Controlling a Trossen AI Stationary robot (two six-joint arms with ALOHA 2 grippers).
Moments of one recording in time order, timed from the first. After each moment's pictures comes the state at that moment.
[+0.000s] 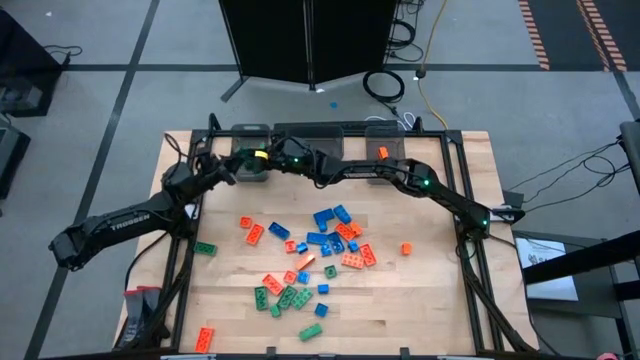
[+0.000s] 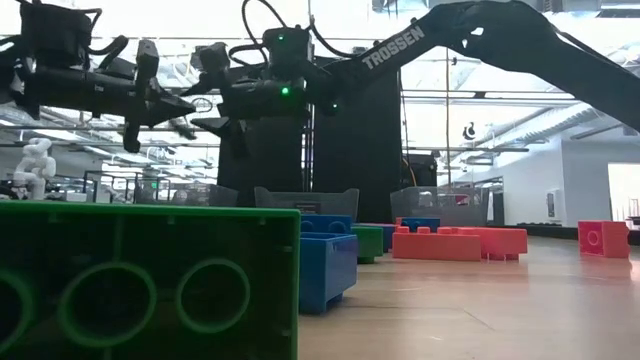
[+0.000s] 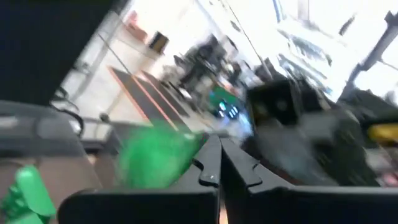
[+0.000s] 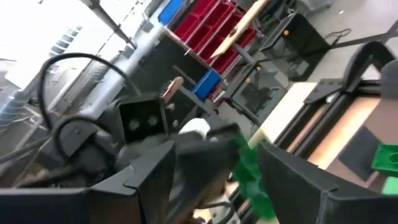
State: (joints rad) left arm 0.64 0.51 0.05 0.56 -0.03 -0.67; right arm -0.24 2.47 2.00 0.51 -0.01 0.91
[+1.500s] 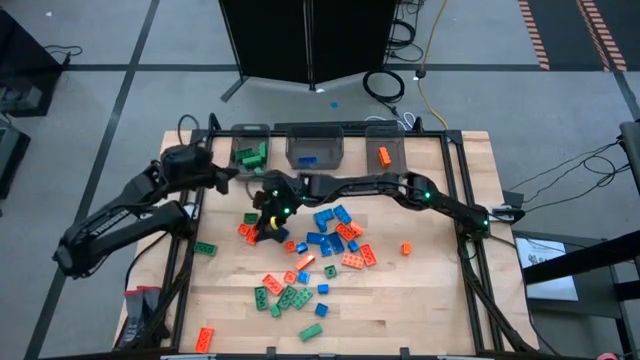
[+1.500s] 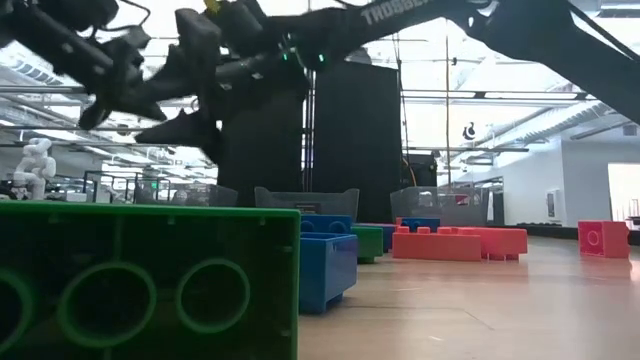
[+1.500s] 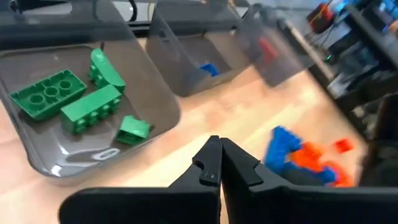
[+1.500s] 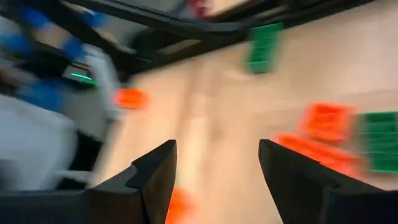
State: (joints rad) left arm 0.72 0.44 0.50 -0.58 0.19 -0.52; right arm -0.09 2.46 2.16 -0.28 -0.57 0.29
